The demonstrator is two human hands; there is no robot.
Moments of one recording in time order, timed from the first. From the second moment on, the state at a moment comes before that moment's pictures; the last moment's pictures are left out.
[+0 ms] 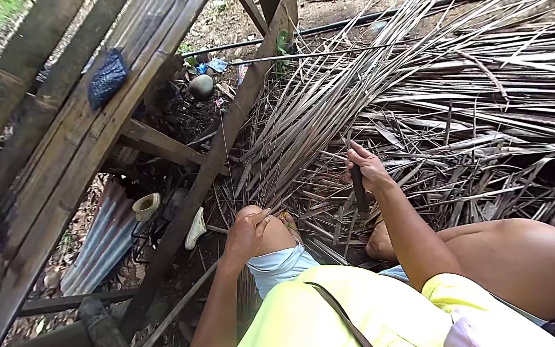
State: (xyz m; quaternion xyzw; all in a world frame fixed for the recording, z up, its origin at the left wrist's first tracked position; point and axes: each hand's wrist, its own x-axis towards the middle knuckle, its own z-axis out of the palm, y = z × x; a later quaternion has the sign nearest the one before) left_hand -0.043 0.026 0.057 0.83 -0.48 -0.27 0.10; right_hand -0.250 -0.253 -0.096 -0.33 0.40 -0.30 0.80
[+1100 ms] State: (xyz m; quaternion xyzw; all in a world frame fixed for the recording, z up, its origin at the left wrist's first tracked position) left_hand -0.007 -0.009 0.031 0.81 -0.42 -0.39 0.15; right_hand -0.231 -0.211 -0.043 -0.35 0.25 -0.28 0.86
